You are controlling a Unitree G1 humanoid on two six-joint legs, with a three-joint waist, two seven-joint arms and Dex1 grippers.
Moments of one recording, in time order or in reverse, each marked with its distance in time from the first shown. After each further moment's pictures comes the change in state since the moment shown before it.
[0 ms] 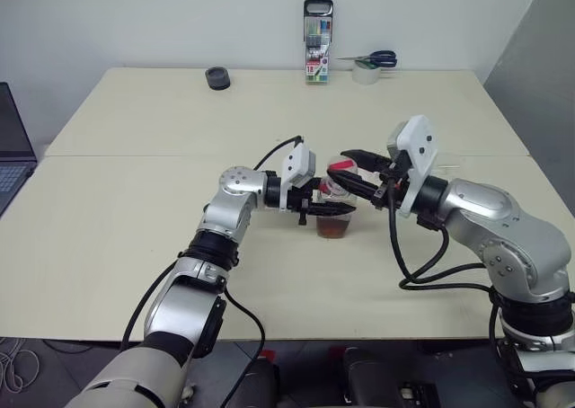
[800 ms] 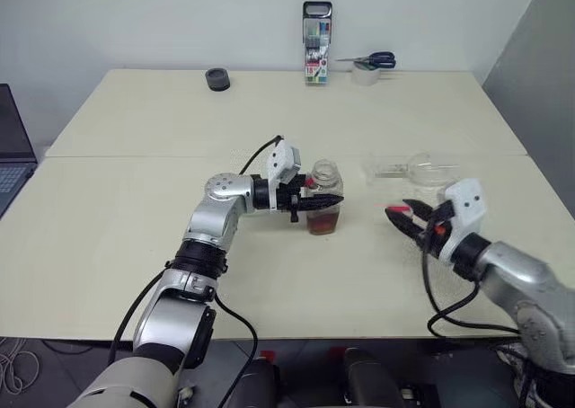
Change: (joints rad) left arm 0.078 0.049 0.048 -0.105 -0.037 0.127 0.141; right arm 0.479 0.006 -0.136 -0.032 -0.059 0.005 -0.190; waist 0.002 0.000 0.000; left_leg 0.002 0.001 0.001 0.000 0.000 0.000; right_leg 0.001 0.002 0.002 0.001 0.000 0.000
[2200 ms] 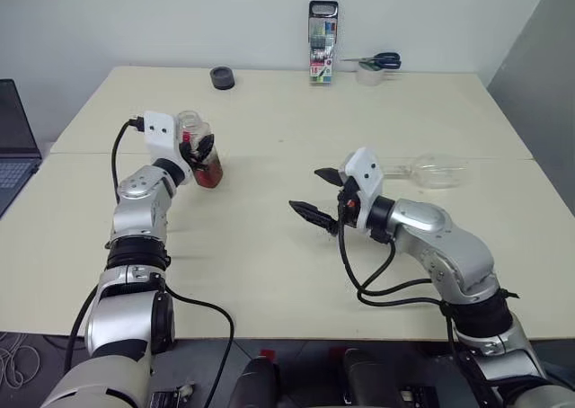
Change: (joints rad) left arm -0.015 0.200 0.317 0.231 0.065 -0.030 0.765; right arm -0.451 0.211 0.297 0.232 -0.109 -0.091 0.216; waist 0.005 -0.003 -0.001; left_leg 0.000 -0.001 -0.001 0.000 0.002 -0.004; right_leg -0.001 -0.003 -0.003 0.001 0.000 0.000
